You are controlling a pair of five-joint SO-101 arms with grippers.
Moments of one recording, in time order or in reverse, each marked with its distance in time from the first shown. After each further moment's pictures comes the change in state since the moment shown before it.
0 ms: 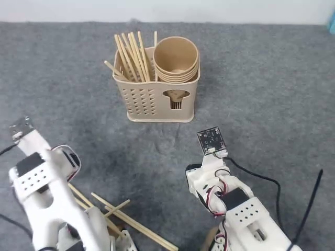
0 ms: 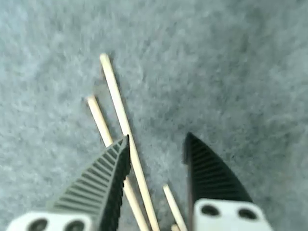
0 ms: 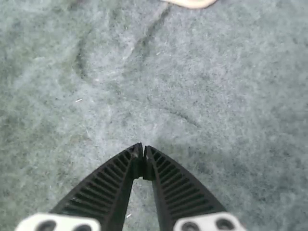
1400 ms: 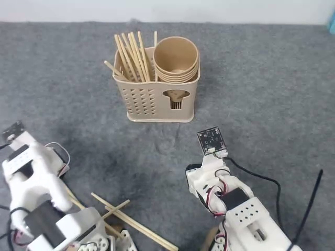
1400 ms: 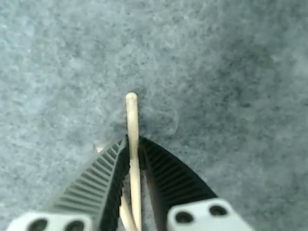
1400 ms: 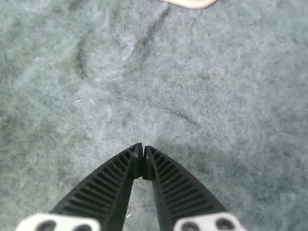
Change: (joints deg) left arm -5.8 28.3 -7.6 -13.5 0.5; right arm 0.0 0.0 0.0 0.0 0.0
